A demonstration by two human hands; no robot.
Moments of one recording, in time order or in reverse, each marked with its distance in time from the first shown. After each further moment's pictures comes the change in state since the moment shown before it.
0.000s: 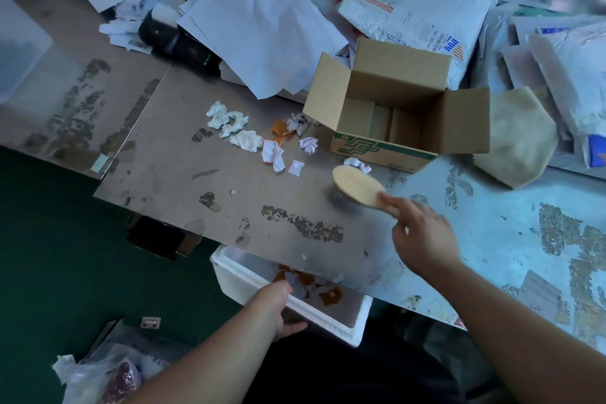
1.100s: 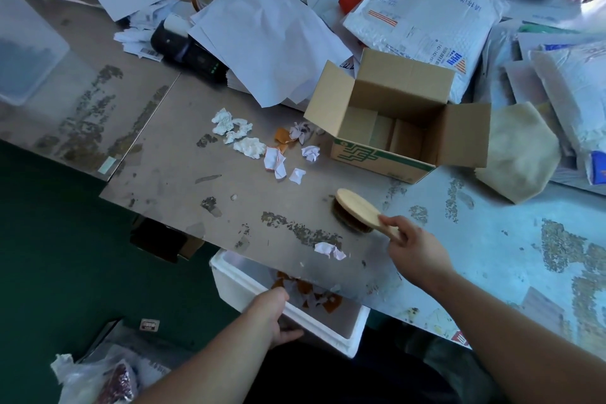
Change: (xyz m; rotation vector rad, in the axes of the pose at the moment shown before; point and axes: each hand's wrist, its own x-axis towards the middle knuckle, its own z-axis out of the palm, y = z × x) left_hand -0.019 -0.001 0.007 -0.026 0.017 0.010; right_hand 0.004 -0.003 -0.007 0.152 -0.318 0.268
